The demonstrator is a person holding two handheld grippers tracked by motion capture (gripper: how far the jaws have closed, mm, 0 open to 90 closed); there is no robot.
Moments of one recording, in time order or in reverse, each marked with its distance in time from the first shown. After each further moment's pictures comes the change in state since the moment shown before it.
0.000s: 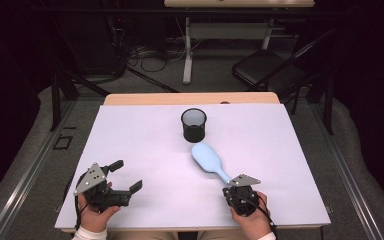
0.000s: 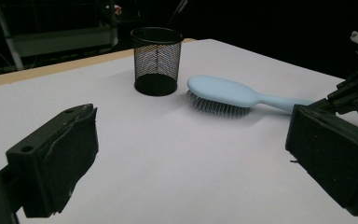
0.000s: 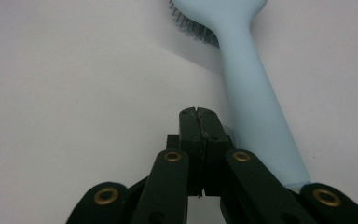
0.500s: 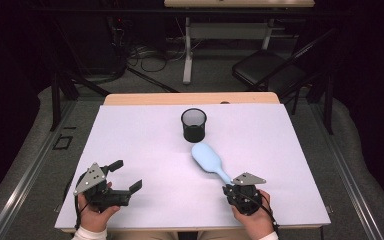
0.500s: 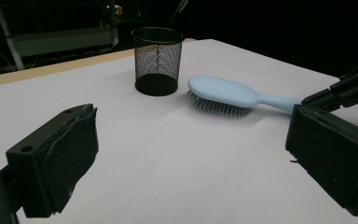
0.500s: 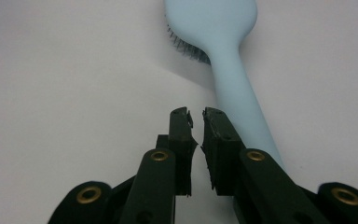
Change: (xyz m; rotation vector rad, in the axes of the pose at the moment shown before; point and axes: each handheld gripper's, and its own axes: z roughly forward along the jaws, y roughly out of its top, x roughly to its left) left arm 0.000 0.000 0.000 0.003 0.004 0.001; right arm -0.005 0.004 -0.009 -0.044 0.012 0.016
